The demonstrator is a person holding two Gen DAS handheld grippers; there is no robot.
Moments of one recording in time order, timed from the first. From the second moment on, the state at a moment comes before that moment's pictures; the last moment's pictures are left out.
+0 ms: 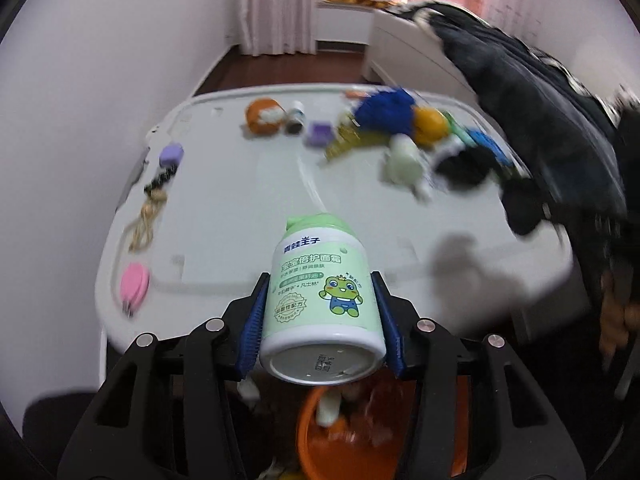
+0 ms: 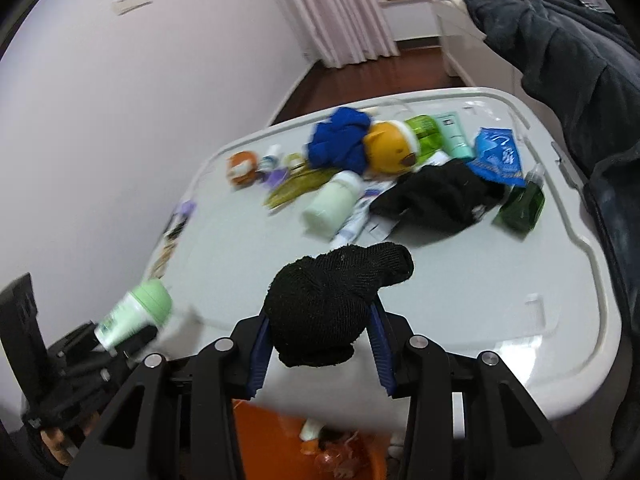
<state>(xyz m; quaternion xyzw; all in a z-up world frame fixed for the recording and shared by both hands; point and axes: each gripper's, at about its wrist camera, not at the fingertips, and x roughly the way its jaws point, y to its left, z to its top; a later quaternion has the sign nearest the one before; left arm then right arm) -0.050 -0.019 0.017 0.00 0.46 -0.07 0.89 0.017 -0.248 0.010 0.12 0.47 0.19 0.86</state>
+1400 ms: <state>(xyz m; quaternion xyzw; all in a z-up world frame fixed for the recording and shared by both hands) -0.063 -0.041 -0.023 0.00 0.50 -0.15 0.85 0.134 -0.297 -0.016 0.23 0.51 0.01 0.83</state>
